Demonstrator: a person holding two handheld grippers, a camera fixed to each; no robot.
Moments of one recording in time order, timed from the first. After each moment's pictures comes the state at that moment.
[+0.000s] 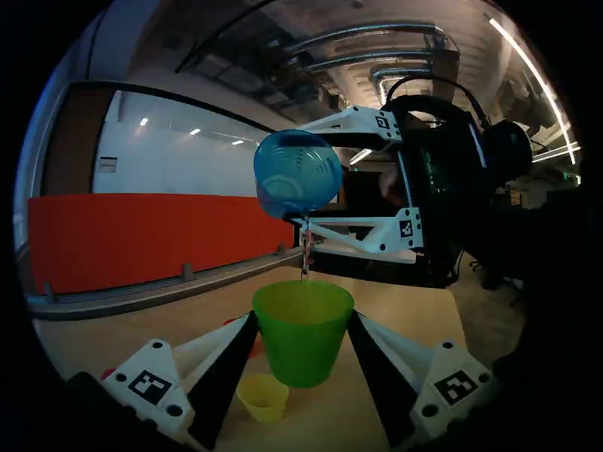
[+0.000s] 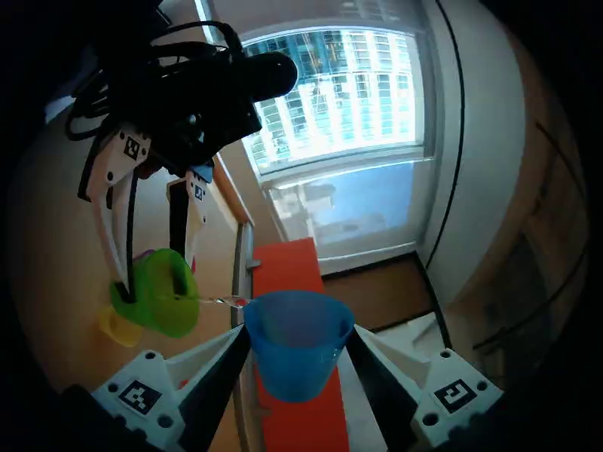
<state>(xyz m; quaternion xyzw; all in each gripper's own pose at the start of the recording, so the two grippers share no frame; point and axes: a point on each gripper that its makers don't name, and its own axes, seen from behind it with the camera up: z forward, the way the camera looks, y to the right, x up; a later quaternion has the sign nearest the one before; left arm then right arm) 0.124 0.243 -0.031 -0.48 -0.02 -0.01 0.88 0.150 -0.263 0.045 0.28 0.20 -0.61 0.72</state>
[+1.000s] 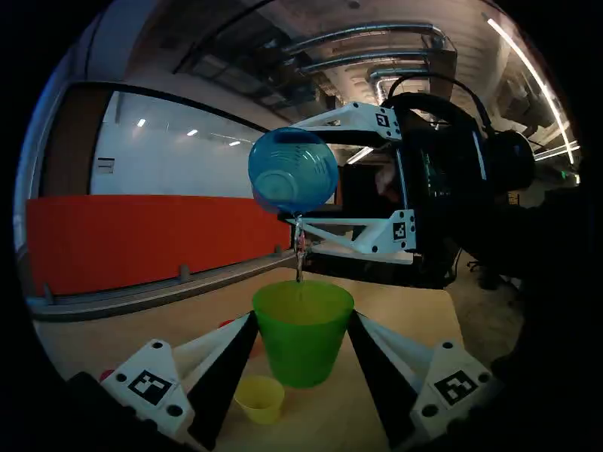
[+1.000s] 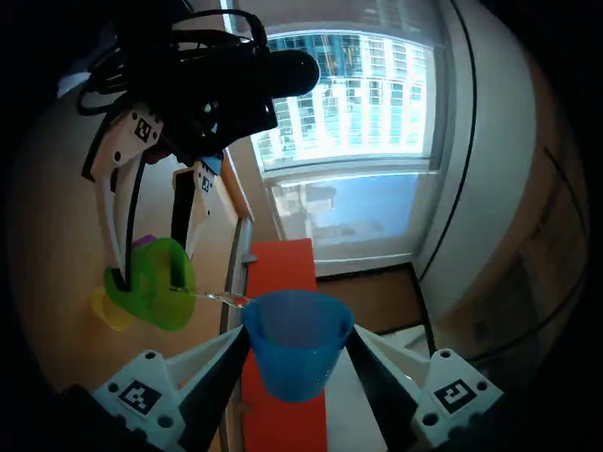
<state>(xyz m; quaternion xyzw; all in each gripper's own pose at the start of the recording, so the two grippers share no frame) 0.126 0.248 -0.038 -0.49 -0.02 -0.01 0.87 0.162 -0.260 0.048 0.26 0.21 -0.64 0.69</state>
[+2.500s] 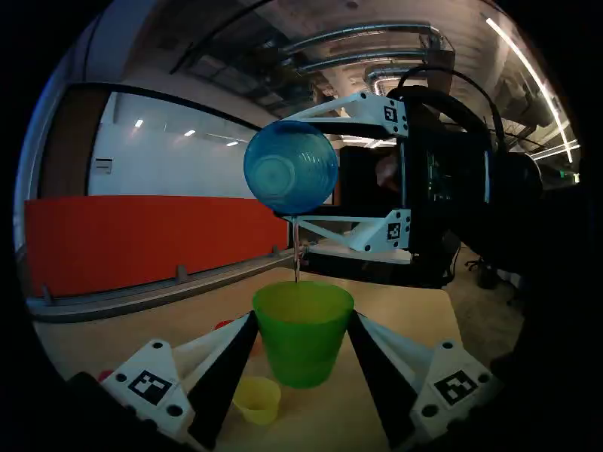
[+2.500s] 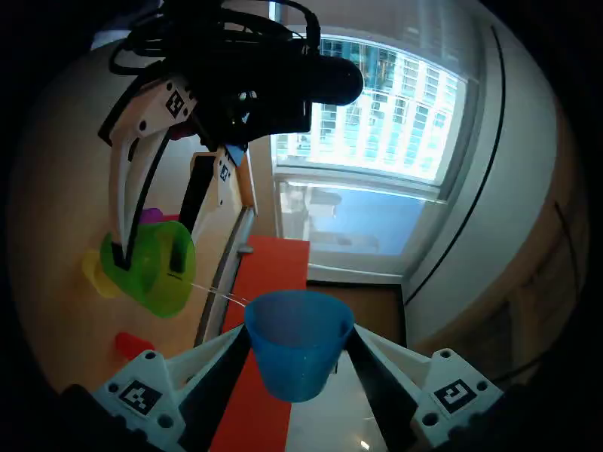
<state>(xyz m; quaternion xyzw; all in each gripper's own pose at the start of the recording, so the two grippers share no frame) 0.126 0.254 -0.040 -0.49 -0.02 -0.01 0.87 0.164 -0.272 0.042 0.24 0.24 -0.71 0.62</state>
